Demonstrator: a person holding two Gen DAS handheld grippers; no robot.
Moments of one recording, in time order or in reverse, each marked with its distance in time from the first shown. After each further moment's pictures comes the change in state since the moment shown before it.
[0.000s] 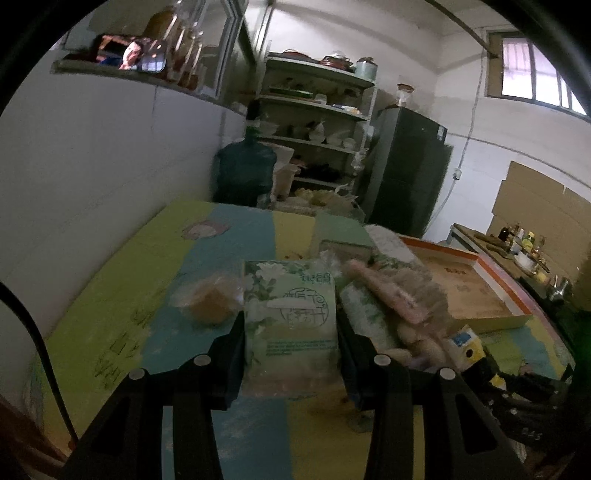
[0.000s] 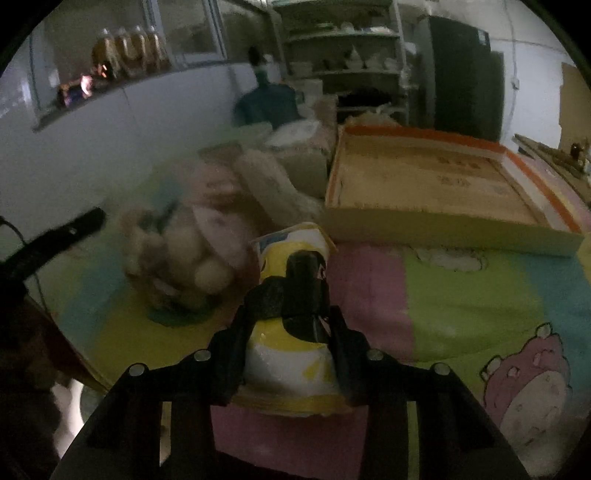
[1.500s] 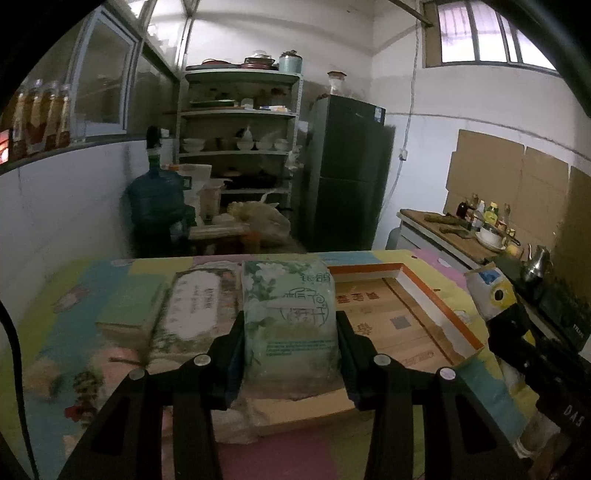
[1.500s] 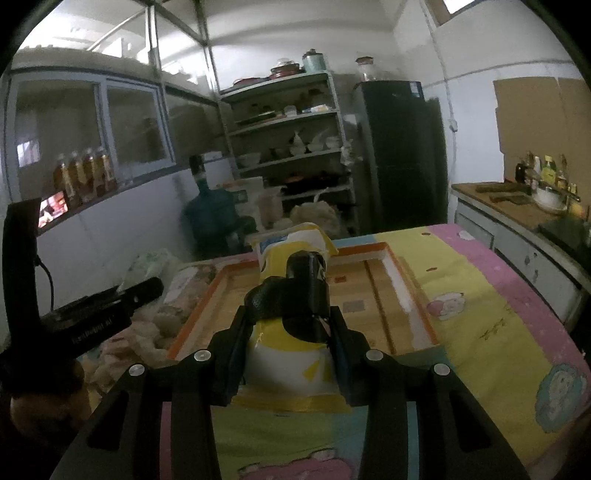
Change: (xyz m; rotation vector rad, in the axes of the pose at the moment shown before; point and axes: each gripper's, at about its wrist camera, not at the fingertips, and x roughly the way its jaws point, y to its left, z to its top) left arm 0.078 -0.227 0.047 0.173 -0.007 -0.117; right arm -0.096 -0.169 0.055 0.126 -0.320 -0.119
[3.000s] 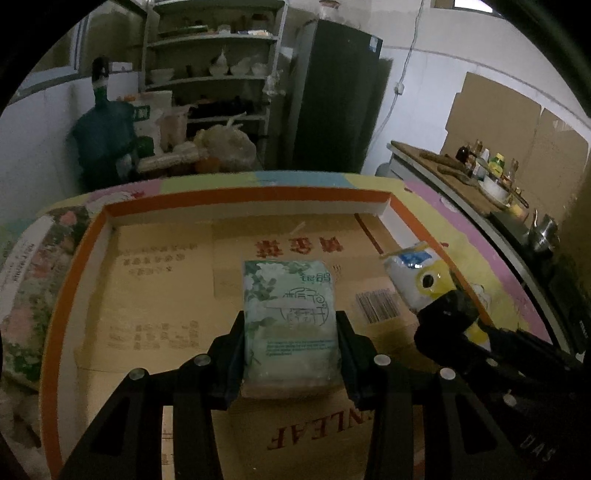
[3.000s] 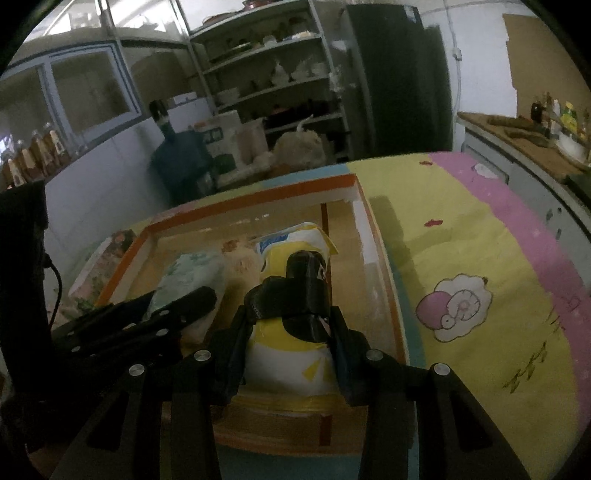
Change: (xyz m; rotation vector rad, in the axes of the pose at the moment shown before) left arm 0.160 -0.084 -0.020 -0.024 0.298 -0.060; right arm 0.144 -0.090 0.008 0.059 0.303 0.022
